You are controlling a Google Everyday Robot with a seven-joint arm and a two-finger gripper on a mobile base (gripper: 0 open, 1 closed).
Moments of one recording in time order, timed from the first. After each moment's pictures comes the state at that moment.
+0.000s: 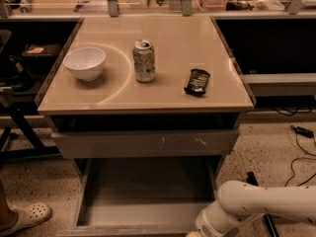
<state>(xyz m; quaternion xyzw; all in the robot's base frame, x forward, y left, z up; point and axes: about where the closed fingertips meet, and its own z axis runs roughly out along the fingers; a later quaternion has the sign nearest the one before) 0.311 -0.106 0.432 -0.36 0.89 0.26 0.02</state>
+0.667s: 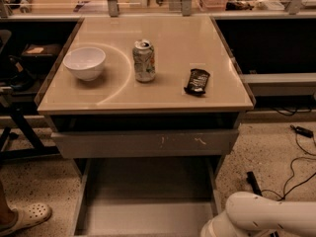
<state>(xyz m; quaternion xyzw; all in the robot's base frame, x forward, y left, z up) 0.277 -0.109 0.451 -0.34 0.90 0.26 0.01</state>
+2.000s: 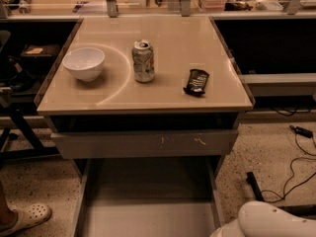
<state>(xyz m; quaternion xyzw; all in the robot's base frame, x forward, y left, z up) 0.256 -0.118 0.488 -0.30 0.92 0.26 0.03</state>
